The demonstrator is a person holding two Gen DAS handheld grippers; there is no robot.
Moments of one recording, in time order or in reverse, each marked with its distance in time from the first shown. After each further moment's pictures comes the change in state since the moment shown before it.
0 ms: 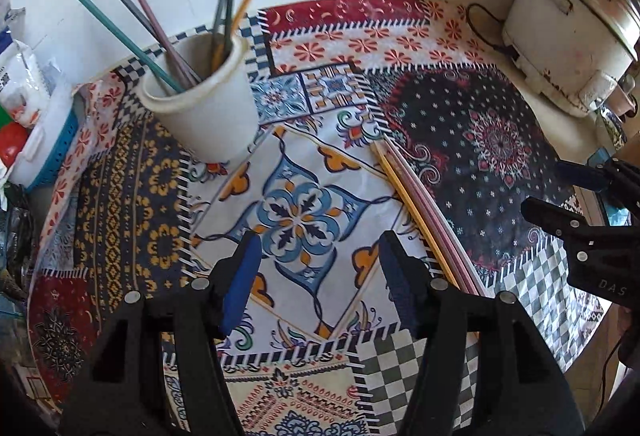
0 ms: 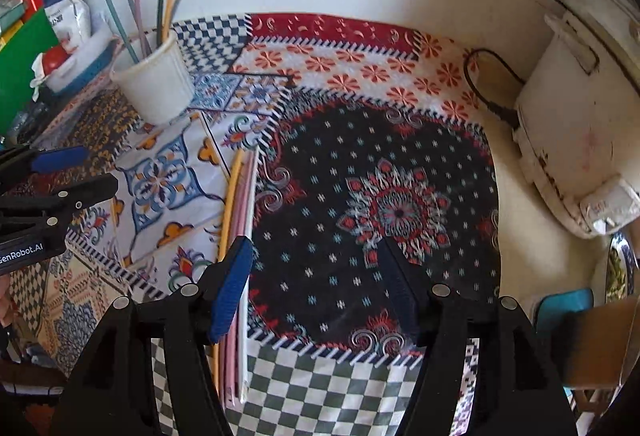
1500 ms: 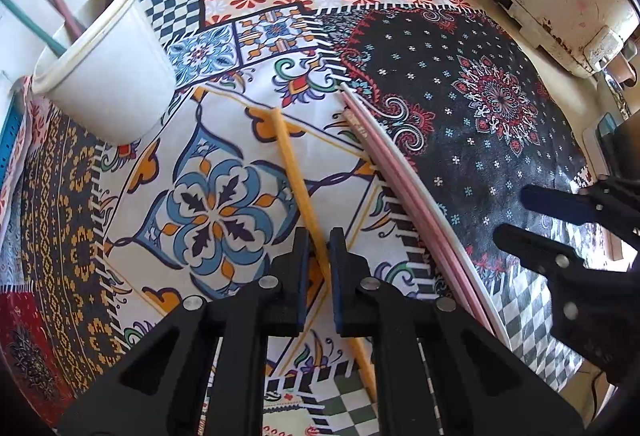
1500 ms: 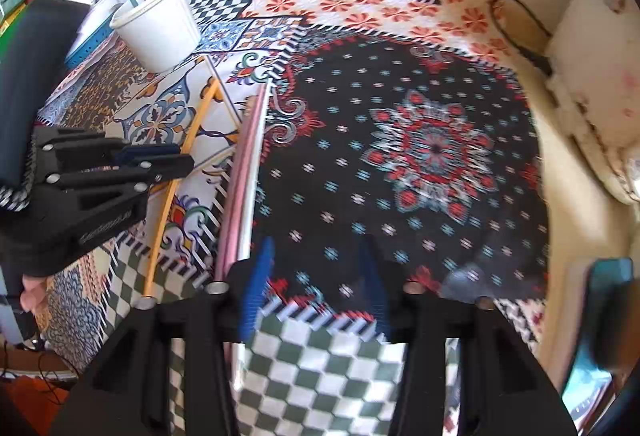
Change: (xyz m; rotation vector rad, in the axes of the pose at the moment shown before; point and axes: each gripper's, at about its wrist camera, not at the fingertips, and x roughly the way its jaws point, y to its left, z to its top) left arm 0.057 -0.020 -0.002 0.048 0.109 -0.077; right arm 0.034 0.003 -0.033 -0.011 0.075 0.100
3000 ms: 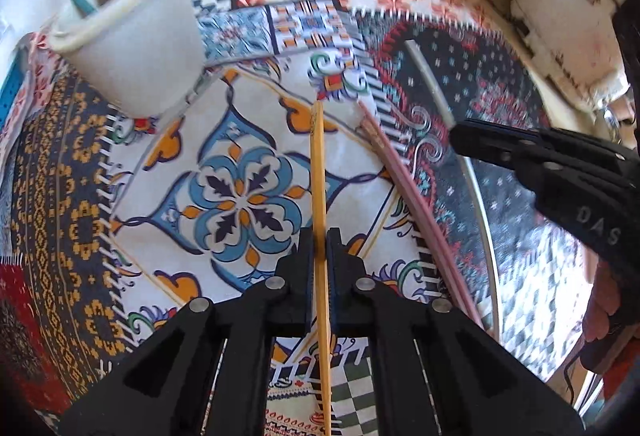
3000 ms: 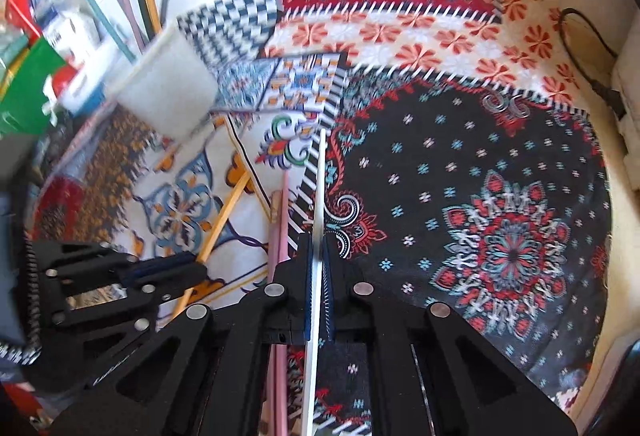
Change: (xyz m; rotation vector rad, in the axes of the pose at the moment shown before) left arm -0.008 0.020 0.011 -0.117 0.024 -0.053; right arm 0.030 0.007 0.074 0.070 -0.044 0.159
